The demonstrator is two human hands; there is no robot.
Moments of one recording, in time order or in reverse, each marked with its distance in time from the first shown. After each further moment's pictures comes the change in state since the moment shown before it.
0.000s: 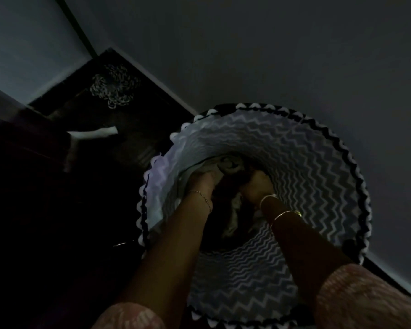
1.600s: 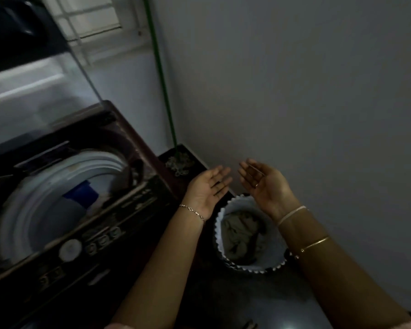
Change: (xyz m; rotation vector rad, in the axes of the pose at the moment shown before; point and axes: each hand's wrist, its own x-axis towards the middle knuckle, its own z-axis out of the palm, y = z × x) left_hand -0.523 0.176 -0.195 -0.615 -0.347 0.353; right_hand -0.433 -0.330 -0.320 1.511 -0.225 -0.039
